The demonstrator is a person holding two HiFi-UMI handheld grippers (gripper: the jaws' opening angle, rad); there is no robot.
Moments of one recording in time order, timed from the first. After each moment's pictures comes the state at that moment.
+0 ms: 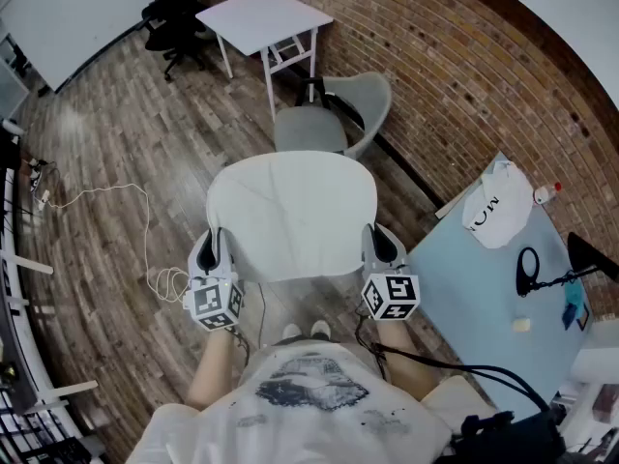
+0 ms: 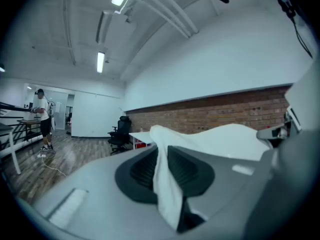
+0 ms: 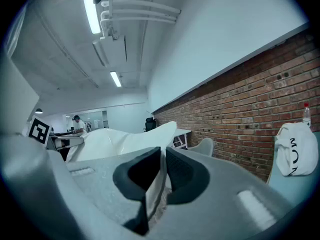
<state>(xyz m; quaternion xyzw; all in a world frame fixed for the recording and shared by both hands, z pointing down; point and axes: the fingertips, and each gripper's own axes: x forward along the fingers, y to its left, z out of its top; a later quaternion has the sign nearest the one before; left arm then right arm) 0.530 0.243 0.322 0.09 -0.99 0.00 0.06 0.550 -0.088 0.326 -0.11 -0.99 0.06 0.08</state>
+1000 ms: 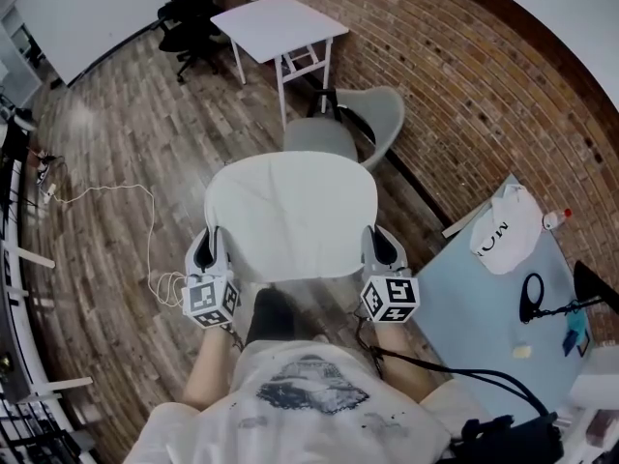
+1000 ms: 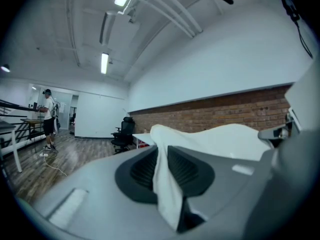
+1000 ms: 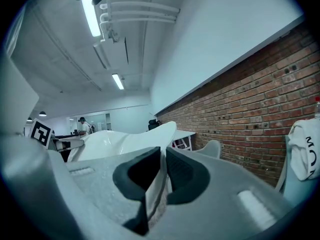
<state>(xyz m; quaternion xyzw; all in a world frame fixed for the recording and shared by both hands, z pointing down) 0.490 0.254 0.329 0.07 -1.00 -0.01 0.05 0.500 -0.085 0.330 -0.13 -0.99 0.07 0.07</state>
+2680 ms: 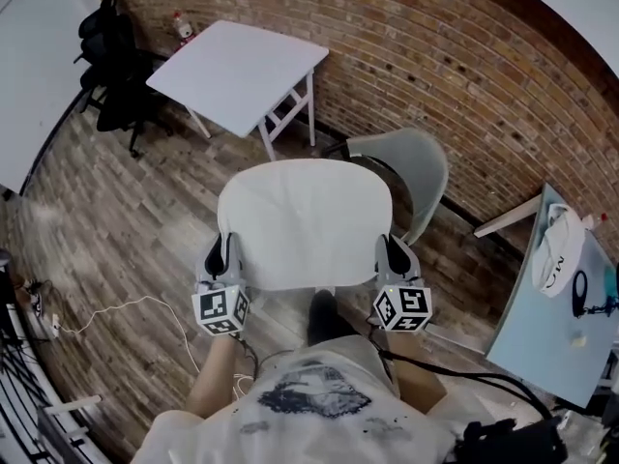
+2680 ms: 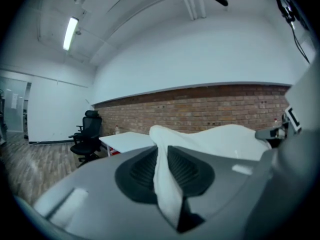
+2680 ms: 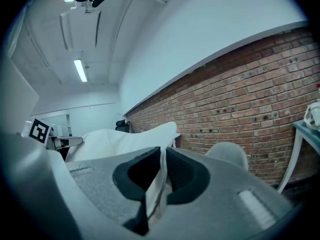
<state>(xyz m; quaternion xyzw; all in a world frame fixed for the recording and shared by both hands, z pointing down) -0.057 0.344 0.346 0.27 -0.96 0.03 0.08 0.075 0.032 0.362 0.06 -0.99 0.11 0.08</state>
